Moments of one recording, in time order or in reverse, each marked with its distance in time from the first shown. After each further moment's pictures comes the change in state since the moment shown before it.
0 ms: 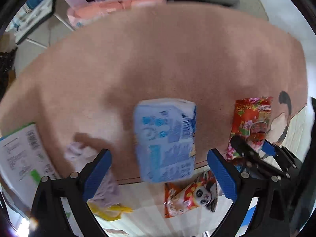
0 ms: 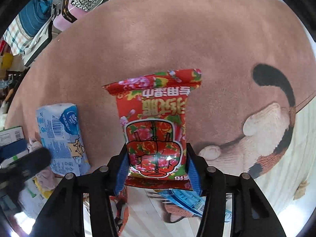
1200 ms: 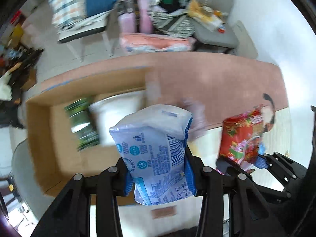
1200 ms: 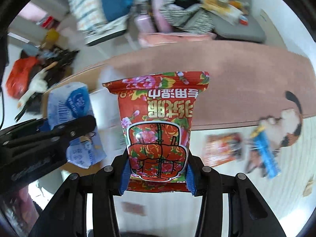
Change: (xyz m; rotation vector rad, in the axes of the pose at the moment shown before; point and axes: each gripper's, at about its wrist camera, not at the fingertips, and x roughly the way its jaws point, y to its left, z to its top) left arm -0.154 0.203 -0.218 -0.077 -0.352 0.005; right arm -0.126 0.228 -0.171 -0.292 -0.203 0.164
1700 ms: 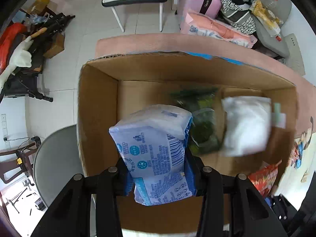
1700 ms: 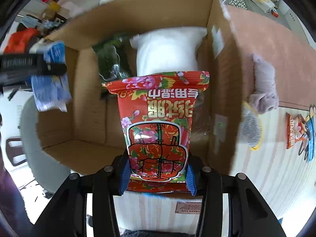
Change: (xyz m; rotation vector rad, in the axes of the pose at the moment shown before) left arm 0.080 0.202 0.018 -0.158 0.165 0.118; right arm 0.131 0.173 -0.040 -0.035 0.194 -0.066
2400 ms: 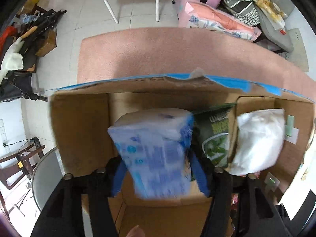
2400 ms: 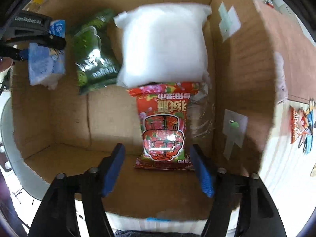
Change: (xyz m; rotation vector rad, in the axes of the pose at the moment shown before) left arm 0.019 -0.001 0.038 0.029 0.060 -0.023; right arm 0.042 0.025 0.000 0.037 0.064 -0.094
